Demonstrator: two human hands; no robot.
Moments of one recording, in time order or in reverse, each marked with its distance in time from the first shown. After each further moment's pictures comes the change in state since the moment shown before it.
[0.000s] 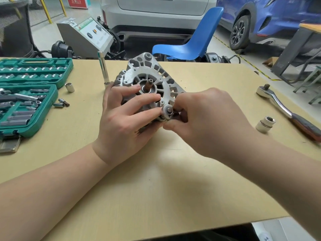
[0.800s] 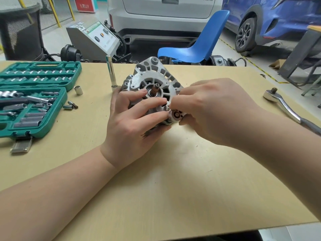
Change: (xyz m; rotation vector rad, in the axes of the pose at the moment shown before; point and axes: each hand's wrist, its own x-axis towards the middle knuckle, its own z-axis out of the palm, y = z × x) left_hand -0.003 -0.004 0.001 -0.019 0.013 -0.003; right_hand 0.023 0.012 -0.018 -0.237 -0.077 -0.402
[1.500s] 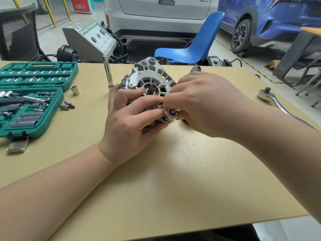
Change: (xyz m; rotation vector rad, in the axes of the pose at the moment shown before) left_hand 0.002 -0.002 0.003 -0.002 -0.005 0.002; right_hand 0.008 0.001 -0.010 0.014 -0.063 -0.035
